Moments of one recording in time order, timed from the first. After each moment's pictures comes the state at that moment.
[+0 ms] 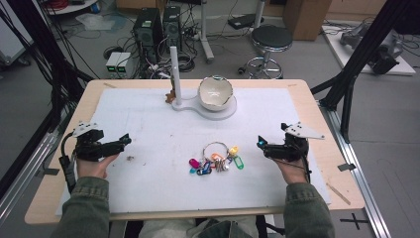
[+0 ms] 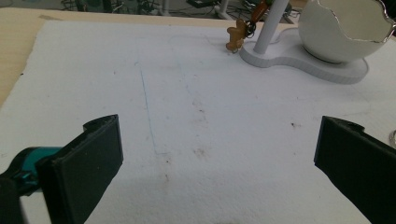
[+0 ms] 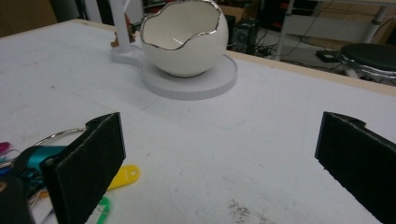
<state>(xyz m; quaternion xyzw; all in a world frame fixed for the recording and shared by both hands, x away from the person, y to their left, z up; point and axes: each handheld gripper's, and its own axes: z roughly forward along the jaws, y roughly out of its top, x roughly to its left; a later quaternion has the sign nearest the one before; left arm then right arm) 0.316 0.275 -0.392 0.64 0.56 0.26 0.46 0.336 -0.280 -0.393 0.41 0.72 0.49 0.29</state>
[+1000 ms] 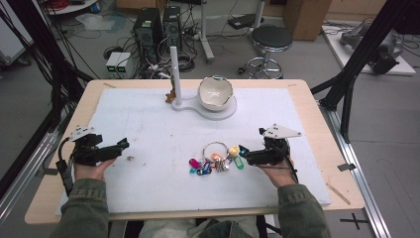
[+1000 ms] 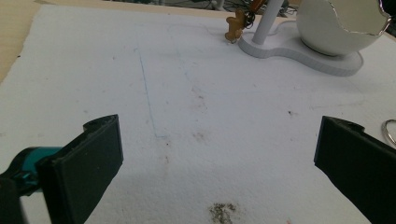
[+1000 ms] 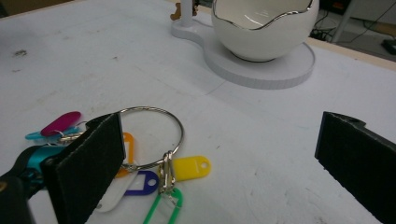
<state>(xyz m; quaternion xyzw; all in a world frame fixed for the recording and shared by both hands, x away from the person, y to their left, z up) 0.309 0.282 -0.399 0.64 0.57 0.24 0.47 0.336 -0.234 -0.397 0.35 0.78 0.48 0.22</state>
